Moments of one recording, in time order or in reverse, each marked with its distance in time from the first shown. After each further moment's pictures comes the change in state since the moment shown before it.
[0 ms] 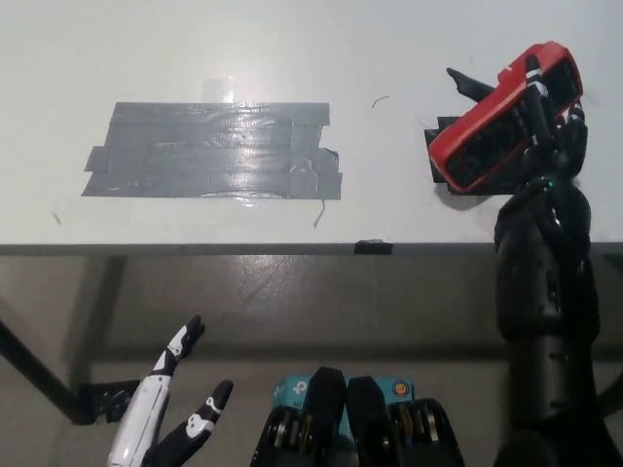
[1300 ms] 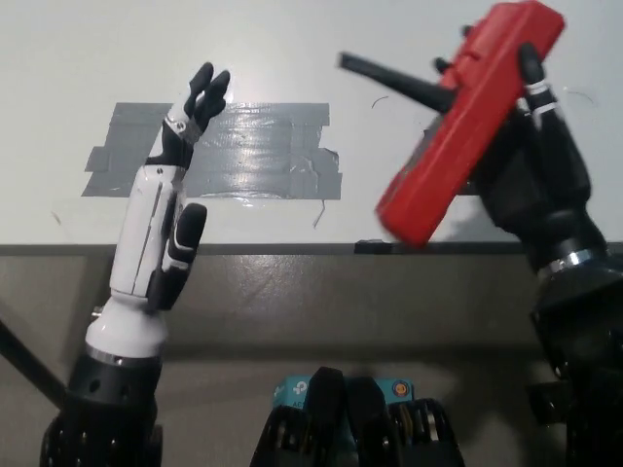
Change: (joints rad) left_arm -0.466 -0.083 -0.012 -0.293 -0.138 0.154 -0.003; right_arm 0.303 -0.099 0.423 -0.898 0.693 0.278 0.085
